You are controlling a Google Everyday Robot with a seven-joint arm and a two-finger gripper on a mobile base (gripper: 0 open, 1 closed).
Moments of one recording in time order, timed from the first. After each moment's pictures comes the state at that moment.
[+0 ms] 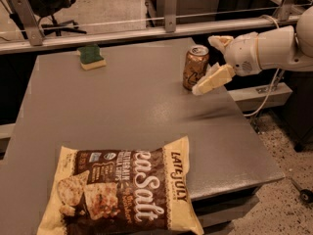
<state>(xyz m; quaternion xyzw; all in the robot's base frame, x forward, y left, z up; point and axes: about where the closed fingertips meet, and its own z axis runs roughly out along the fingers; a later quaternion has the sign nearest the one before) 0.616 -0.142 0.909 -0.52 0.68 0.20 0.47</state>
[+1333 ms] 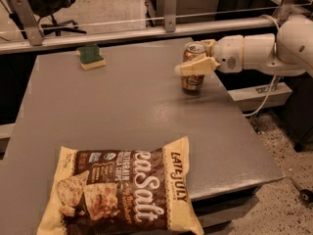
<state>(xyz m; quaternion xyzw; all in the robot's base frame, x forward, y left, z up) 0.652 -0.108 0.910 -0.46 0.65 0.32 0.51</state>
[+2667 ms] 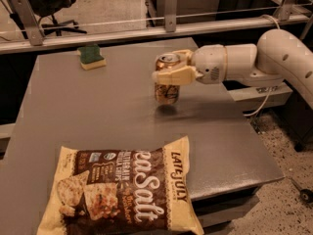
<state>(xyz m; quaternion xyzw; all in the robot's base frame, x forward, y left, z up) 0.579 -0.035 0.924 -0.48 0.58 0.44 0.48</state>
